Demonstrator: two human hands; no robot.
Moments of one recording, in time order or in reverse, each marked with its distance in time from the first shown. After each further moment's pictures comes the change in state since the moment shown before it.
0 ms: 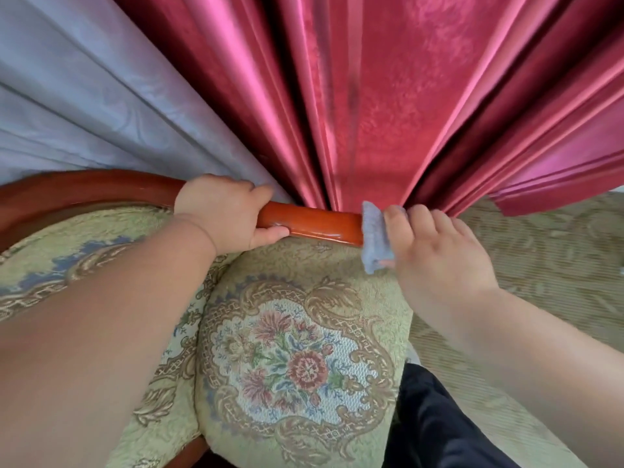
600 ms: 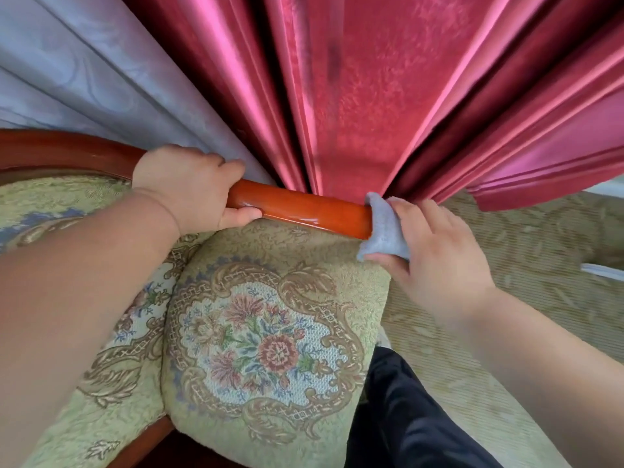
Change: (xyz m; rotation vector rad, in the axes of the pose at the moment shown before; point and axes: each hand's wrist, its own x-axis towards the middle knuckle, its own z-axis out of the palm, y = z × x) left_hand 0.001 0.000 0.001 -0.051 -0.070 -0.082; right_hand -0.003 0.043 0.048 0.318 0.297 -0.065
